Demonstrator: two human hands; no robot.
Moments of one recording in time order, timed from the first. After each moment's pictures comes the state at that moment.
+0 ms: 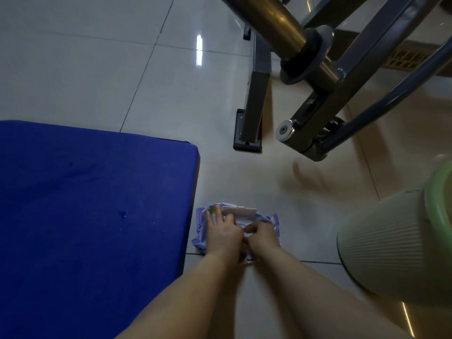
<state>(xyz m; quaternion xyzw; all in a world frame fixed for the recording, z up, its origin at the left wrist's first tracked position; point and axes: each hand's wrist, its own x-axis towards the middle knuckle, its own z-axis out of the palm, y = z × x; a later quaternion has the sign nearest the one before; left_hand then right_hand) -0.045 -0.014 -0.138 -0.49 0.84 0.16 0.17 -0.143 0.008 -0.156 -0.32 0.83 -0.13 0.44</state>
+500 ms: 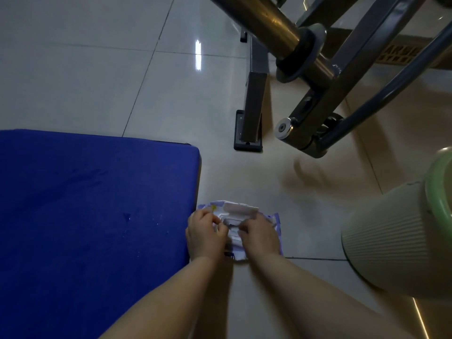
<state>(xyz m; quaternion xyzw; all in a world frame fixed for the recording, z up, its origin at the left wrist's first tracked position) -0.006 -0.014 -0.145 -0.68 0.63 0.32 -0.20 -0.127 0.010 -0.148 -0.54 0.80 -0.05 0.24</state>
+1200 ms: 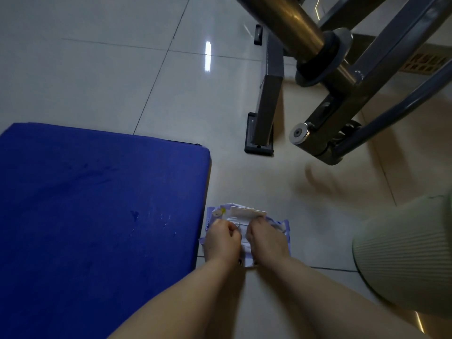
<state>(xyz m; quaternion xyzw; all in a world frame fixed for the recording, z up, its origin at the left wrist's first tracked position) -0.017 -0.013 -0.144 -0.68 0.58 0.43 -0.15 -0.131 0.004 -0.148 -0.64 0.74 0.02 0.20</state>
